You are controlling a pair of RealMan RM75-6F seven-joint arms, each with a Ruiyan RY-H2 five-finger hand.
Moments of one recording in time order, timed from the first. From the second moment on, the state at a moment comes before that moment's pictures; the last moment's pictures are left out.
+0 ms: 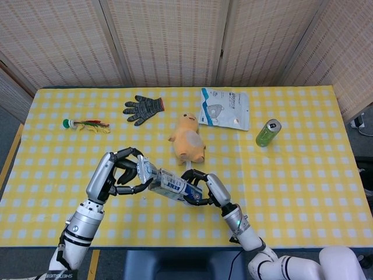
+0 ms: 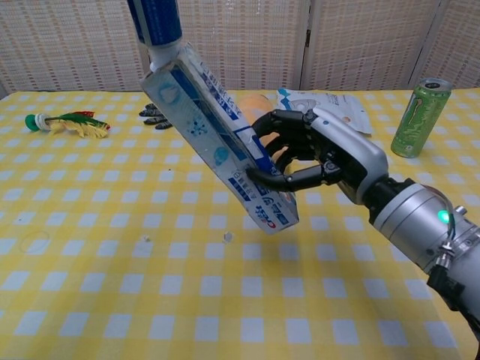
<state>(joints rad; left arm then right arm) -0.58 -1.29 -0.40 -2.36 1.11 1.31 -0.19 0.57 -1.88 0.13 -1.25 -1.57 1.25 0.70</state>
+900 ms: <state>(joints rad) -0.54 -1.25 -0.44 -2.36 1.07 1.29 -0.31 0.57 -1.87 0.15 -1.26 -1.64 1.42 0.83</state>
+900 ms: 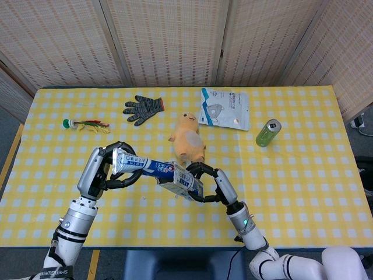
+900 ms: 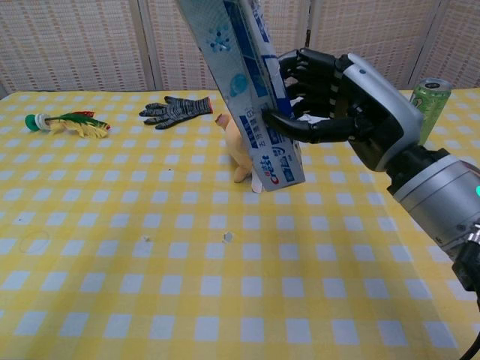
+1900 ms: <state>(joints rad) -0.55 -1.36 -0.36 -2.36 1.16 1.32 -0.16 0.58 -1.84 0.13 -1.32 -1.63 1.38 0.75</state>
